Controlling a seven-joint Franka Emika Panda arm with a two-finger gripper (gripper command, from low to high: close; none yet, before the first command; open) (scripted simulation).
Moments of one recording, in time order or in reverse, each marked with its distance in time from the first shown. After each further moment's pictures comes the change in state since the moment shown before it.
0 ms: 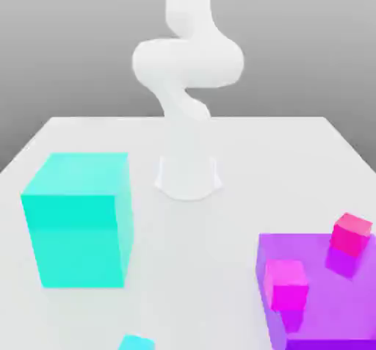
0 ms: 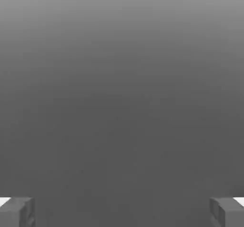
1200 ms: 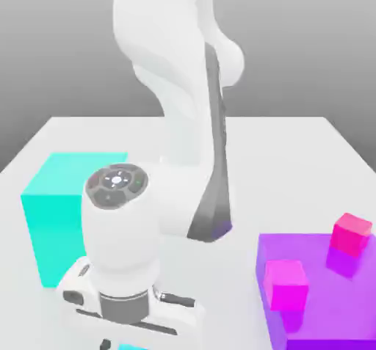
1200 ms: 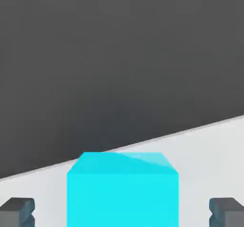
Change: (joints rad) arm -0.088 1.228 -0.041 0.048 0.060 0.443 0.045
